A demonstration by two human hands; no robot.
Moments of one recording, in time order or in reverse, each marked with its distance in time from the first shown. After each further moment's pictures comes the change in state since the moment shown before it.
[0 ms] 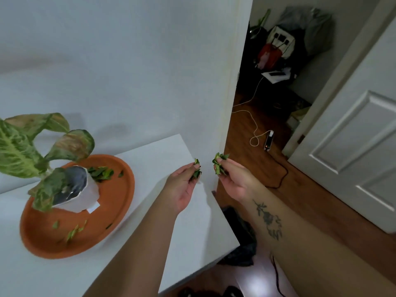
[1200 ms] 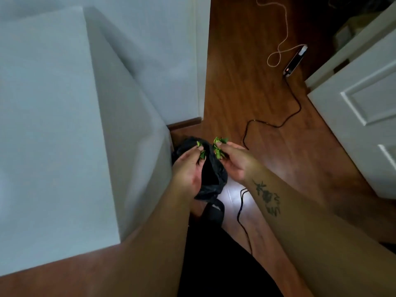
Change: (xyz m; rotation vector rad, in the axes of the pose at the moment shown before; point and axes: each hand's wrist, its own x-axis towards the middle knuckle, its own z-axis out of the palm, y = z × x) left_hand 0.118 -0.273 0.061 -0.269 0.523 -0.107; right_hand 0.135 -0.006 -0.248 -0.334 0.081 0.388
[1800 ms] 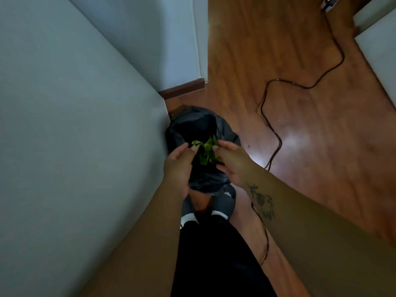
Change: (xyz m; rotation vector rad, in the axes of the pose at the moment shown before) left_hand 0.172 -0.082 -0.106 0.474 0.129 -0.037; right_hand 0.162 0.134 -0.073 -0.212 0.117 0.228
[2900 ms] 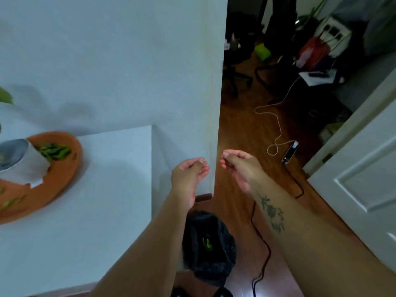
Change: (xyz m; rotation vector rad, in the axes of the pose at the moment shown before) left_hand -0.281 0.245 0.037 -0.205 -0.237 0.601; right_hand -0.338 -0.221 0.072 0.065 -0.157 -0.714
